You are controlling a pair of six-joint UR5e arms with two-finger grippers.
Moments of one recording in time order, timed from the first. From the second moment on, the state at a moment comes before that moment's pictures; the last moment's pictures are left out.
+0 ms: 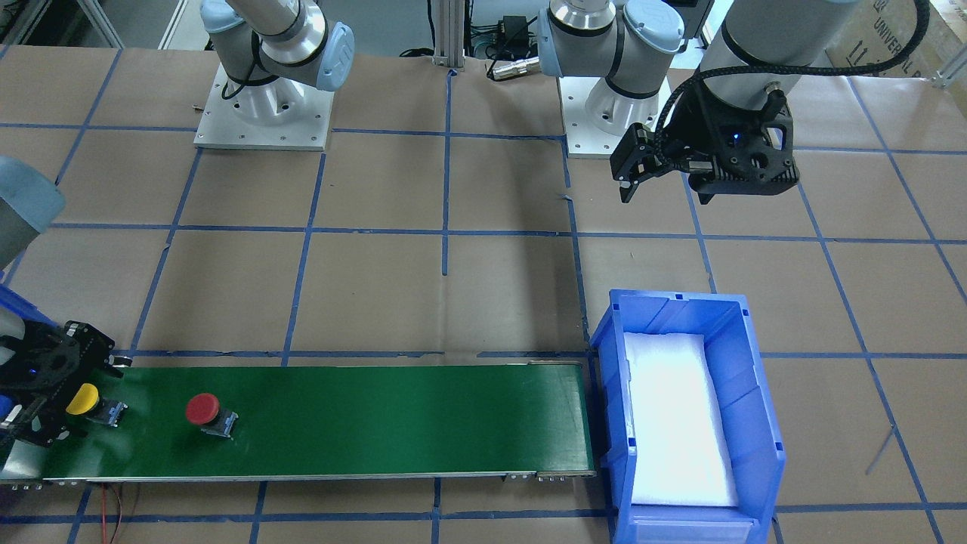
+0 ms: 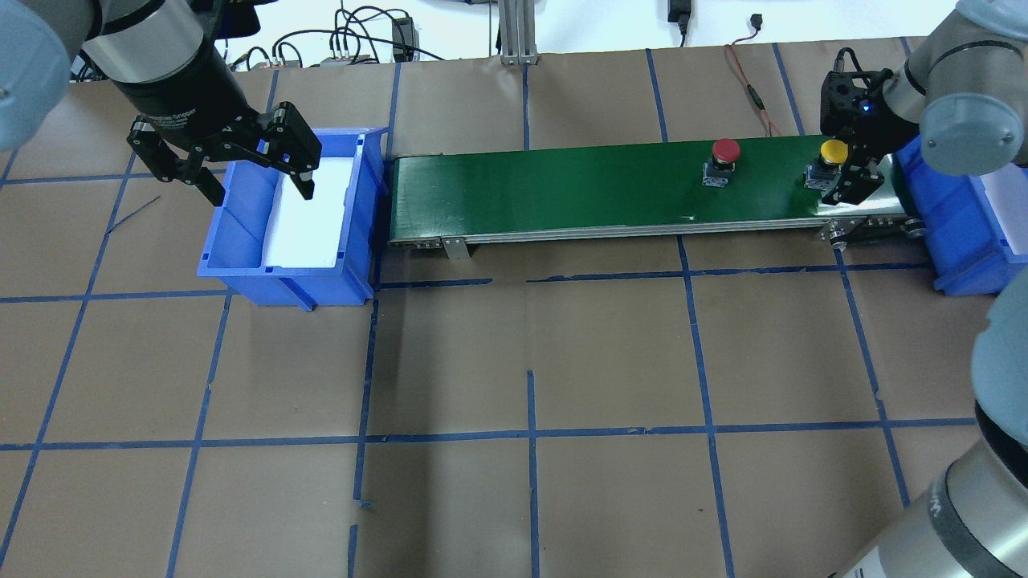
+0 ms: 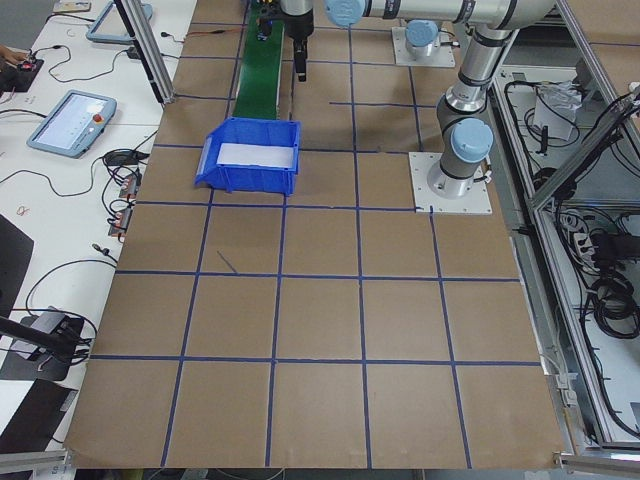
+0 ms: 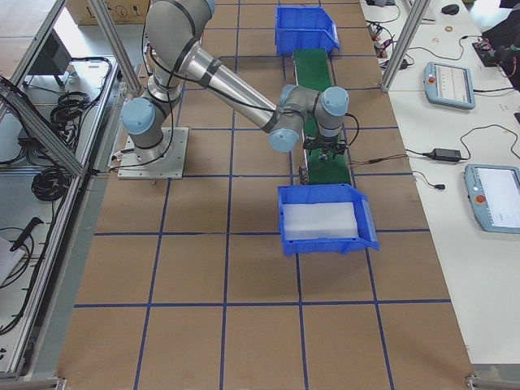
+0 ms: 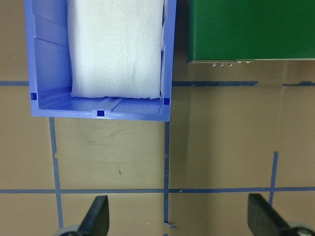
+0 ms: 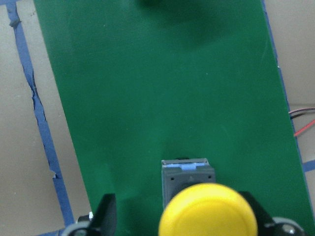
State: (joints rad) left arm -1.54 -1.61 -1.50 -1.67 1.55 0.01; right arm 1.20 -1.10 1.61 -2.12 -1.44 -1.70
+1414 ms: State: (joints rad) left arm -1.54 -1.61 -1.50 -1.67 1.55 0.01; right arm 0.99 -1.08 1.27 -1.85 -1.47 -2.03
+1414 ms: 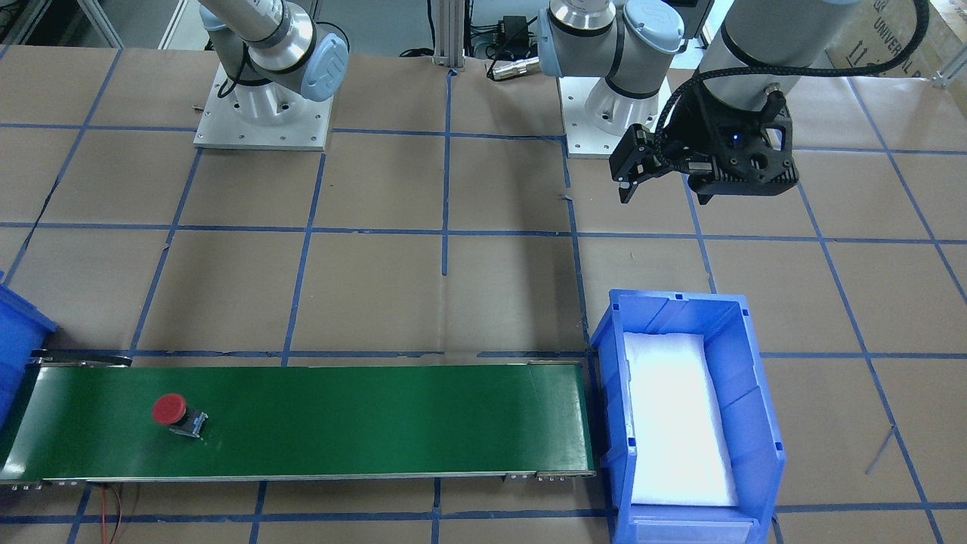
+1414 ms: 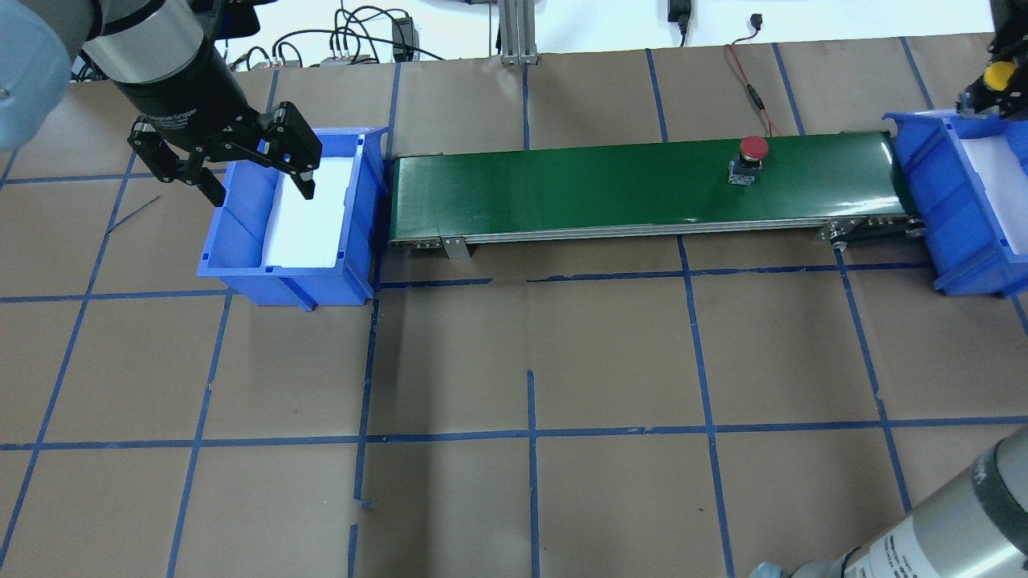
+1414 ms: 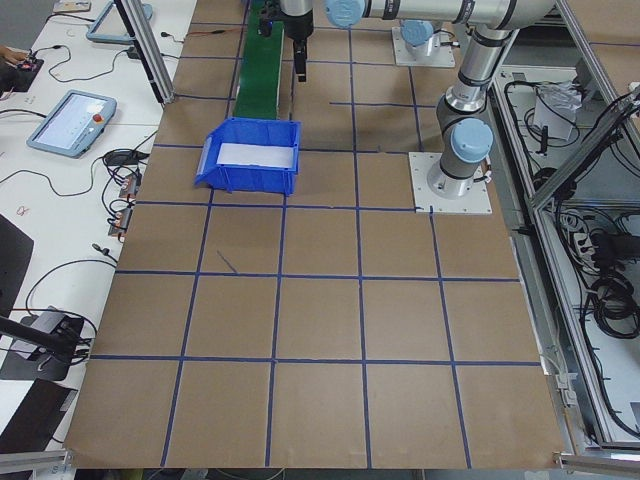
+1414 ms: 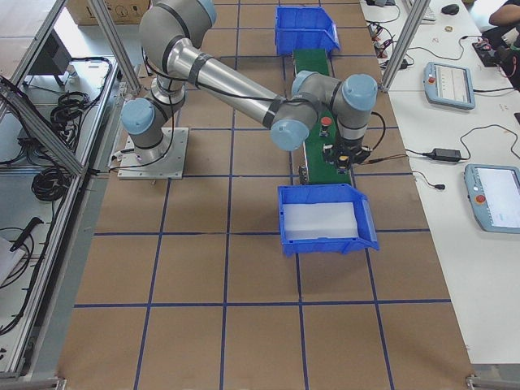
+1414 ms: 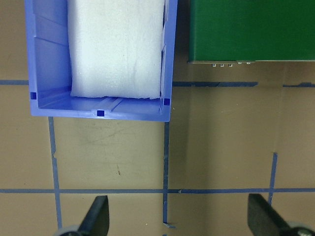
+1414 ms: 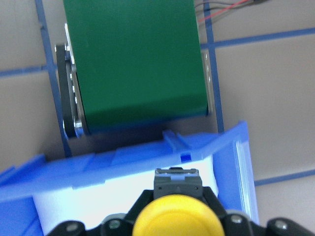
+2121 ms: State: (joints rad) left arm -1.54 -1.61 -1.50 -1.66 1.55 0.00; right arm 0.89 -0.89 1.29 -2.03 -1.47 -2.37
